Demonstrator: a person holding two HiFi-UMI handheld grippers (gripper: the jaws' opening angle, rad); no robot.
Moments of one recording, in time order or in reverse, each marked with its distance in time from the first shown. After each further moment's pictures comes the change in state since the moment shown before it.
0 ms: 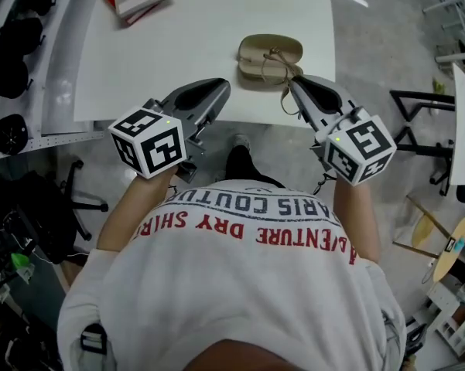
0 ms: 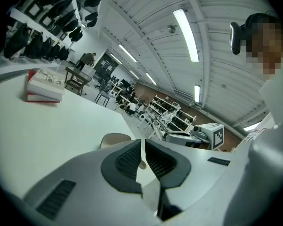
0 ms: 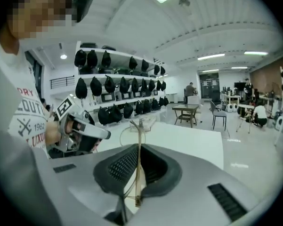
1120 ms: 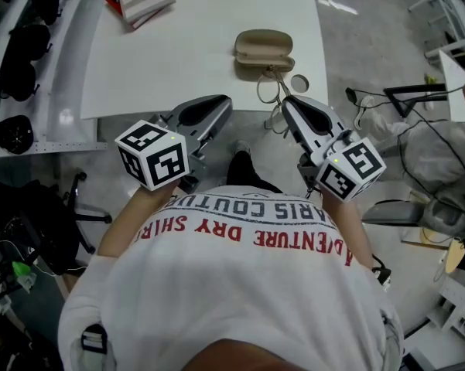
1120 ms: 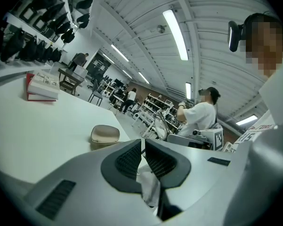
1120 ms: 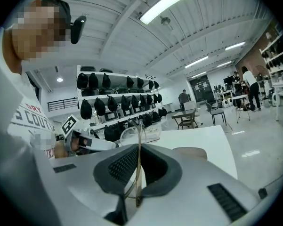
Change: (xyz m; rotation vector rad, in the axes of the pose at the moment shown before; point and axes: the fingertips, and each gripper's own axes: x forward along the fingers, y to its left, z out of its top) left arm -0.038 -0.055 -0.035 0.057 0.008 -0.064; right arm -0.059 0.069 -0.008 0.165 -0.220 0.016
